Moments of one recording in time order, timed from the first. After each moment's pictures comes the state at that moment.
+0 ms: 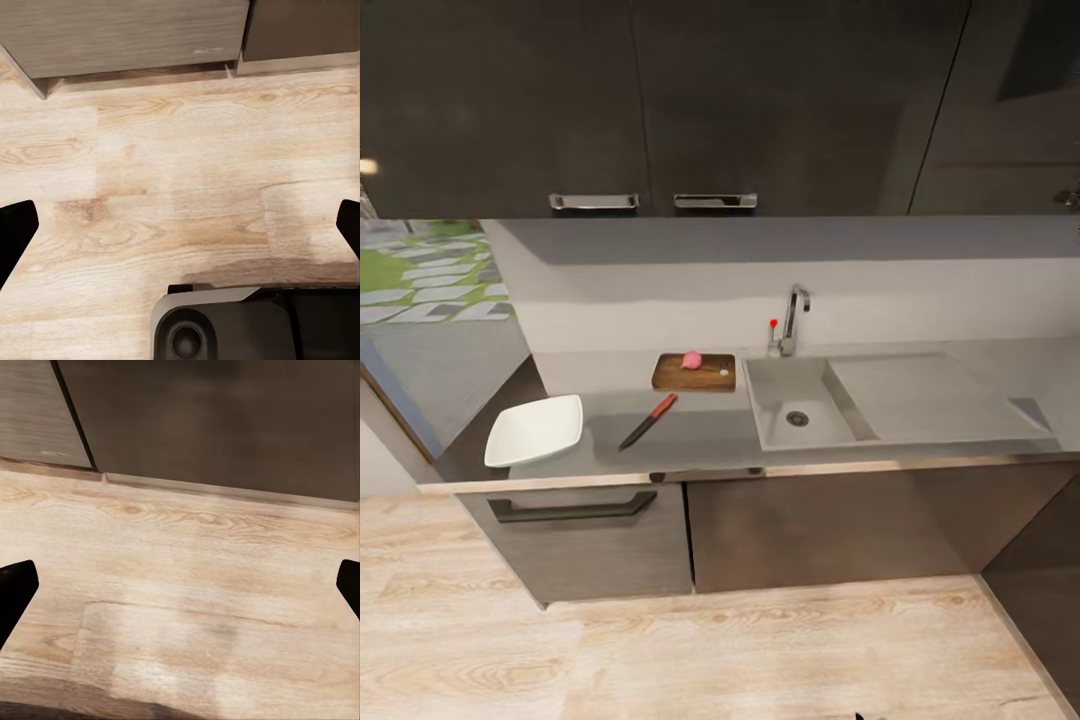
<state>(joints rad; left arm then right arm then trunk) 0.29 0.05 -0.19 -0.76 0.07 -0.51 0.17 0.02 0.10 -0.12 -0.73 0.31 -0.35 0.06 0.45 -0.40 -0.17</state>
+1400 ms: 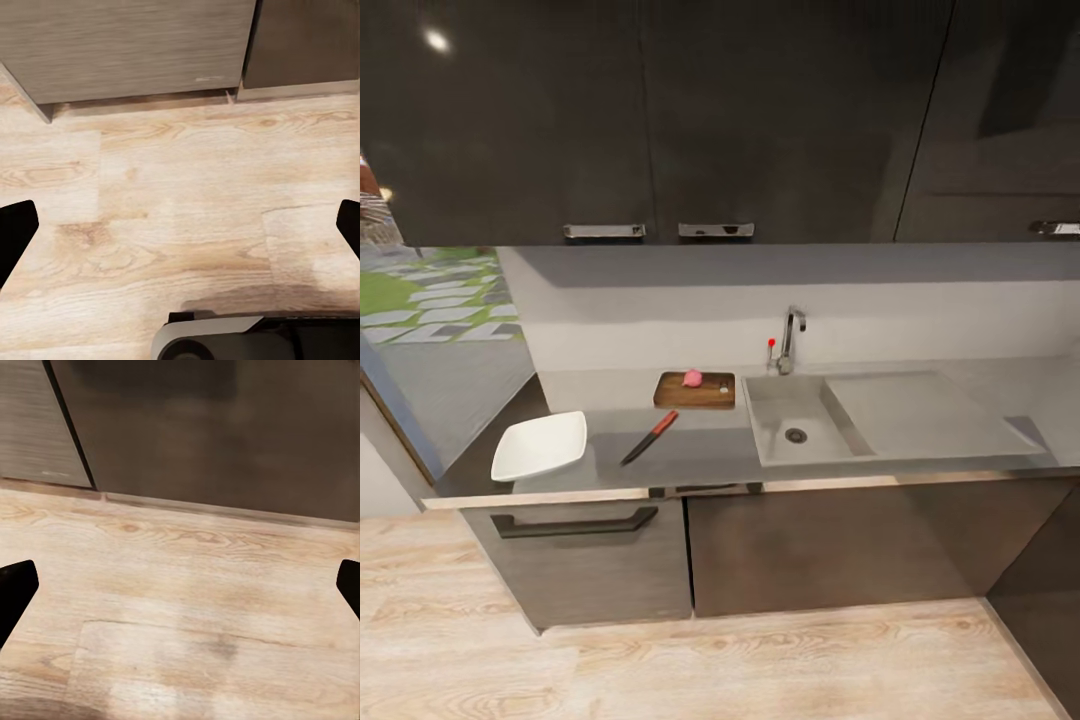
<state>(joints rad) 0.29 0.05 -0.19 -0.76 0.07 -0.51 0.17 0.02 0.10 -0.12 -0.71 0.31 -0.35 0.06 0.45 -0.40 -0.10</state>
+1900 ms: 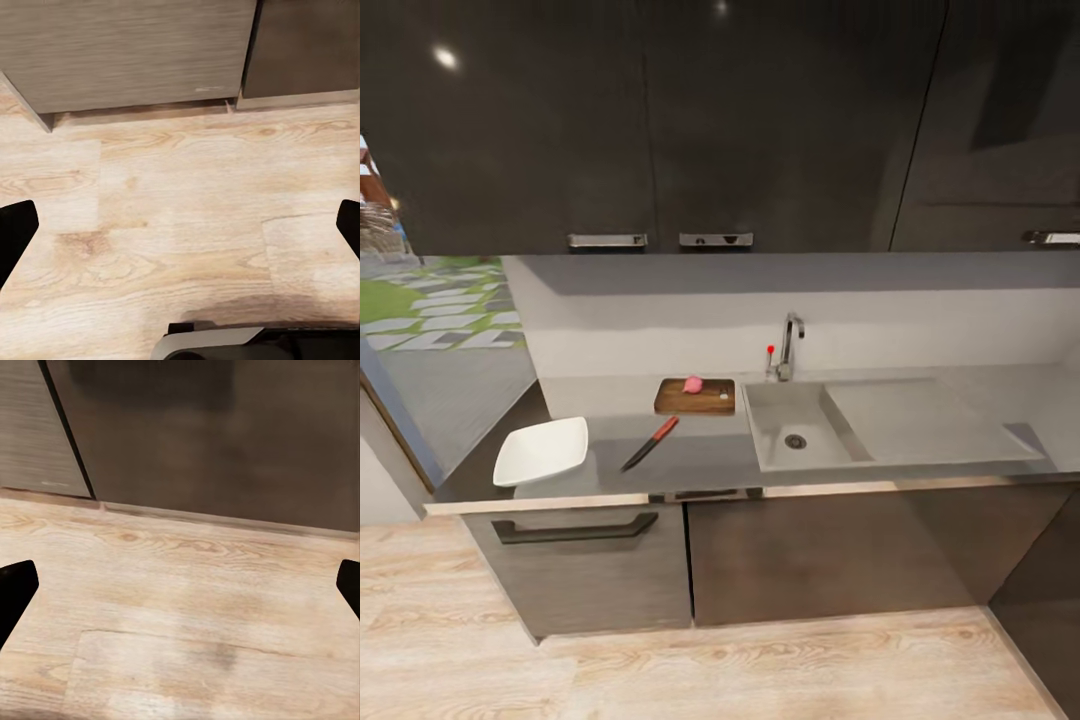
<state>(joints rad) 0.29 0.05 -0.19 -0.76 0.07 -0.51 0.17 0.02 0.10 -0.12 -0.71 0.31 -0.35 0.06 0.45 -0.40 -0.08</state>
